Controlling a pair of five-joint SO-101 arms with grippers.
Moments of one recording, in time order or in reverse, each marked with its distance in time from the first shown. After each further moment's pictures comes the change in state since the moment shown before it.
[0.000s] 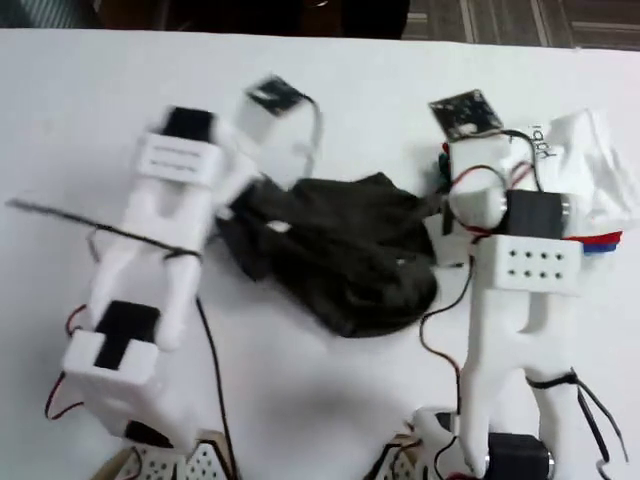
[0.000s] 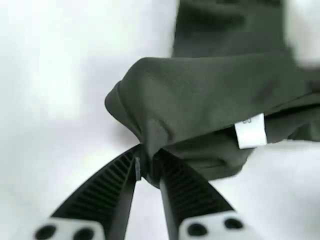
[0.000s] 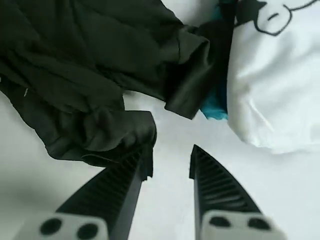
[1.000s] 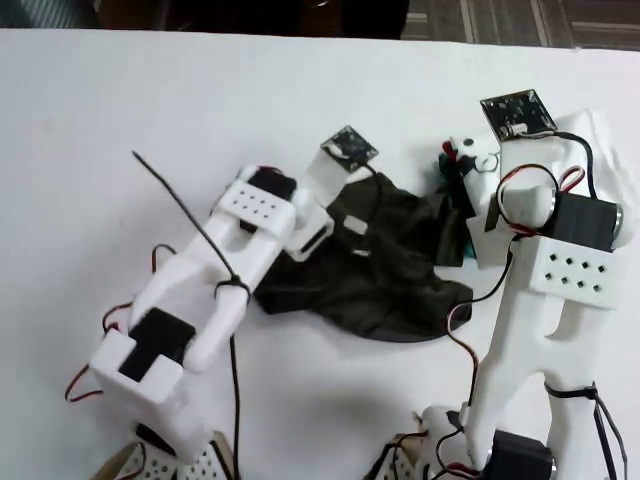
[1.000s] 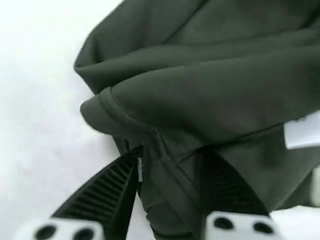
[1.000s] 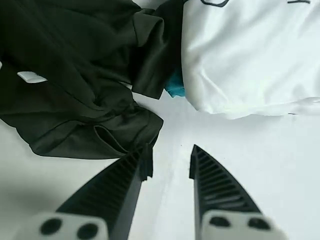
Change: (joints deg) left arm 18.3 0.0 25.1 -30.6 10.0; right arm 12.0 0.1 -4.6 4.7 5.3
